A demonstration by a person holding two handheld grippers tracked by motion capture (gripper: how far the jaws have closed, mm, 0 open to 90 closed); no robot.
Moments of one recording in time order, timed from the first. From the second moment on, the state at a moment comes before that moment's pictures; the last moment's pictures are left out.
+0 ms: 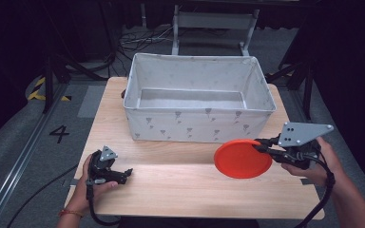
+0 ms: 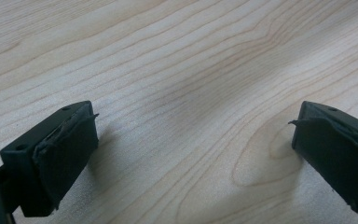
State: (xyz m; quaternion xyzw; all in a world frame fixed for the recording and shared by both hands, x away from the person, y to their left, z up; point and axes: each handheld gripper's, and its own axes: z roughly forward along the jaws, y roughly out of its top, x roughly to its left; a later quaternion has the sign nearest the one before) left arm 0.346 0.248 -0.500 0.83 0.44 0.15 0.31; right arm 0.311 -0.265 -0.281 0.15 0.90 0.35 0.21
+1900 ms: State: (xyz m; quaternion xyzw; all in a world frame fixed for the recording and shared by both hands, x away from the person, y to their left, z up) left arm 0.345 0.248 -0.500 0.83 0.44 0.15 0.31; right arm 0.440 -0.261 -0.179 0.20 0.87 0.36 0.28
